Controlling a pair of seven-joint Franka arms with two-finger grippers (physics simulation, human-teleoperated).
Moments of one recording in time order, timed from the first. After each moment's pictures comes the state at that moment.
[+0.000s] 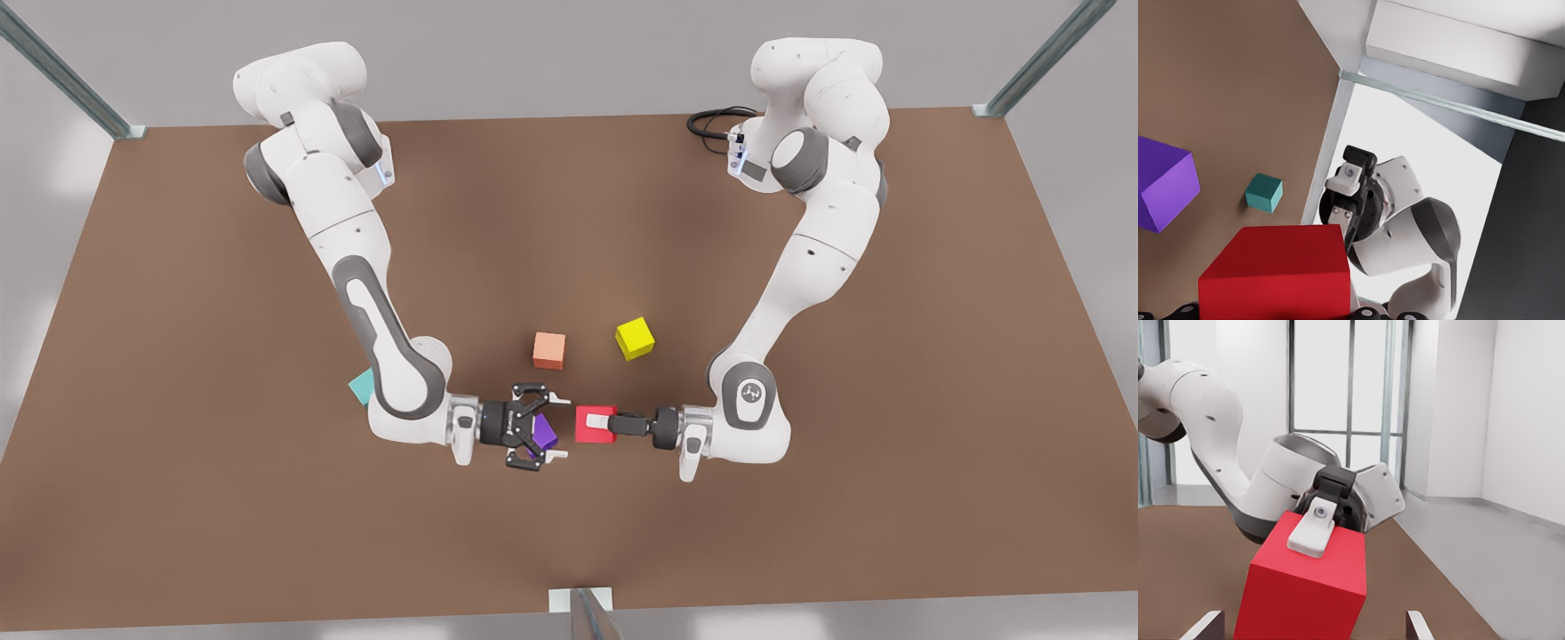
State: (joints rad) left arm -0.07 1.17 -0.54 -1.01 -1.17 1.96 0.22; right arm 0.35 0.96 0.13 -1.19 1.68 2.12 -2.22
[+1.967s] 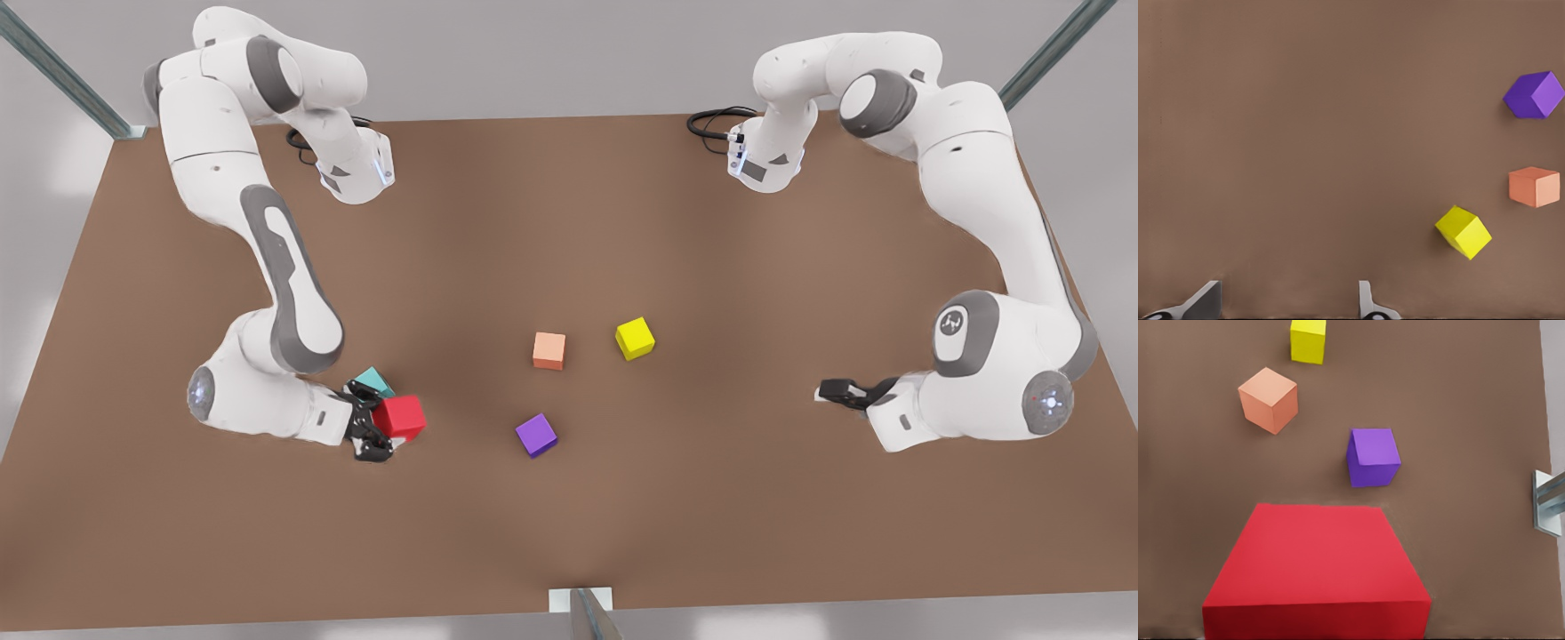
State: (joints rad) left arm 0.19 0.66 -0.40 -1.11 0.16 1.43 0.16; right arm 0.03 0.53 0.17 -1.55 0.39 2.05 -2.05
